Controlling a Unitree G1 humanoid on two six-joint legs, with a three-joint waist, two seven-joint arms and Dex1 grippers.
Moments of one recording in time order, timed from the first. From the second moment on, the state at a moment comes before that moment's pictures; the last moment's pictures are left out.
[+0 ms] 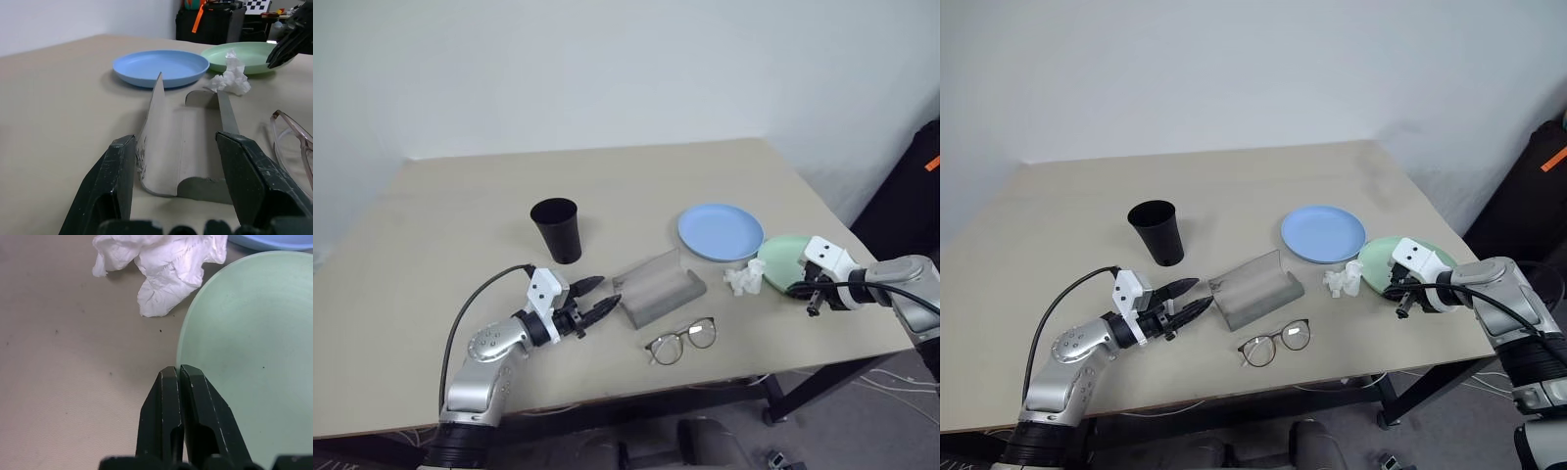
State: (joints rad) left arm -0.05 0.43 0.01 -0.06 -0.36 0.14 -0.84; right arm -0.46 -0.90 0.21 0.21 0.07 0.57 1.07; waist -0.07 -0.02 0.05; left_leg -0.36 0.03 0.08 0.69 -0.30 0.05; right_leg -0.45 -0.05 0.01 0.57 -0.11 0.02
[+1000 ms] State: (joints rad) left arm -0.07 0.42 0.01 -0.03 -0.35 0.13 -0.84; right arm -0.76 -0.79 0.22 0.55 -0.07 0.32 0.89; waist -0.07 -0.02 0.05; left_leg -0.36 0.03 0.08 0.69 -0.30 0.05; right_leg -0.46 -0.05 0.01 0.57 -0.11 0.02
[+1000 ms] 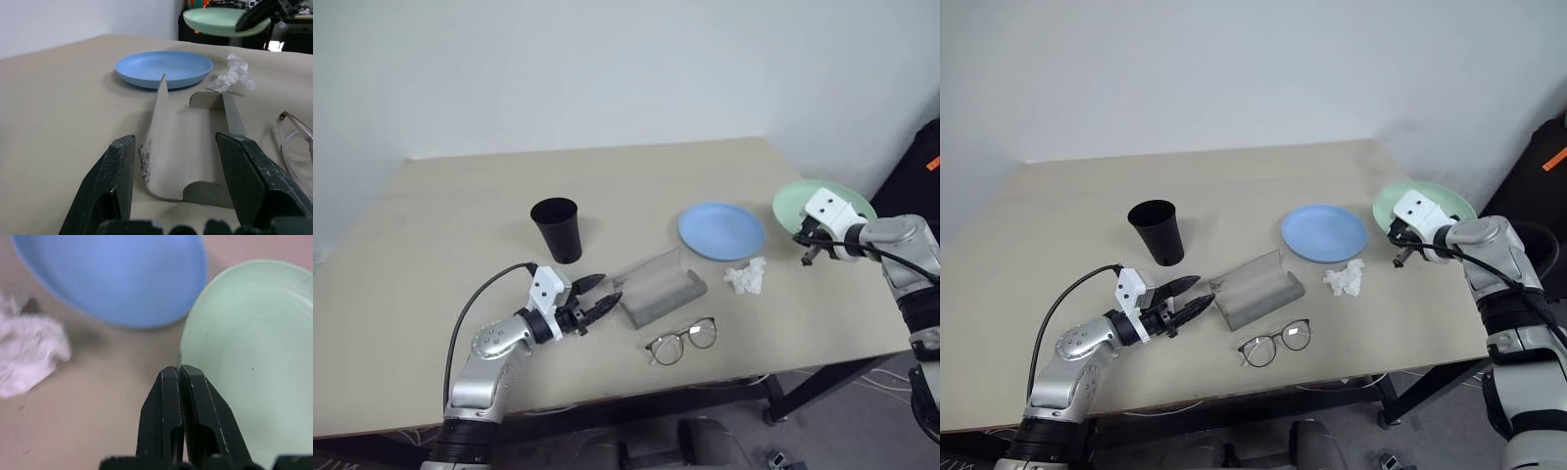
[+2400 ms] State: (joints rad) left arm -0.10 0.41 0.01 0.00 -0.35 0.11 -0.80; right arm -1.03 -0.59 0.21 1.02 -0.14 -0.10 1.31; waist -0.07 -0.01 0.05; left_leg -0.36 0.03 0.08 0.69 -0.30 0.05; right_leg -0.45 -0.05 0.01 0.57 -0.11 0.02
